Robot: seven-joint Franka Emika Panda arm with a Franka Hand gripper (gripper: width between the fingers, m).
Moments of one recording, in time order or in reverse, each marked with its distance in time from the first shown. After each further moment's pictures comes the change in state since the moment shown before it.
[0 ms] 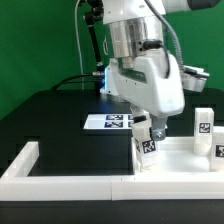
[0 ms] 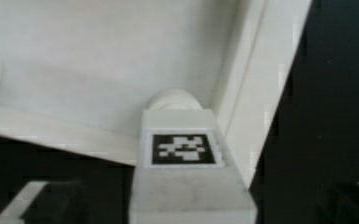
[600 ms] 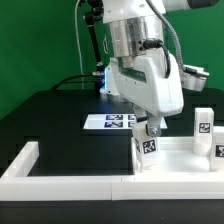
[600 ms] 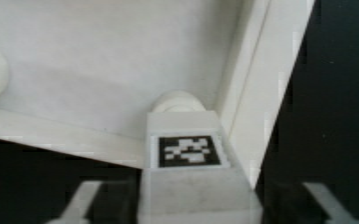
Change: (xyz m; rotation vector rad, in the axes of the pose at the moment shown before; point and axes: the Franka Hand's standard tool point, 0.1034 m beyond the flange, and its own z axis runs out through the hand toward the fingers) arm -0.002 0.001 -0.001 -0.012 -0.011 0.096
